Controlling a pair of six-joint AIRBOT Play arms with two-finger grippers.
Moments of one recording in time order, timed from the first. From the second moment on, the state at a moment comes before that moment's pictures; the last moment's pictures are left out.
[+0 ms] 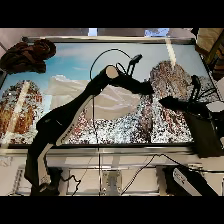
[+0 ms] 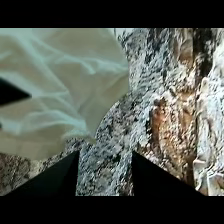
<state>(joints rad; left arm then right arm) -0.66 -2.00 2.07 0.67 -1.00 -1.35 -0.26 -0.97 0.74 -0.73 0.98 1.07</state>
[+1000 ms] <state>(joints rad) 0.05 -1.94 2.08 0.86 -1.45 -1.52 0.23 -1.46 0.68 0.02 0.63 0.80</state>
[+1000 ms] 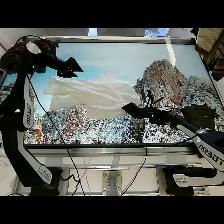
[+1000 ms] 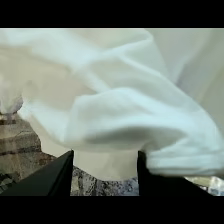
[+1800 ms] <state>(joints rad) 0.11 -1.94 2.08 0.88 -1.53 -1.49 0.17 -1.41 0.70 -0.39 0.77 1.12</state>
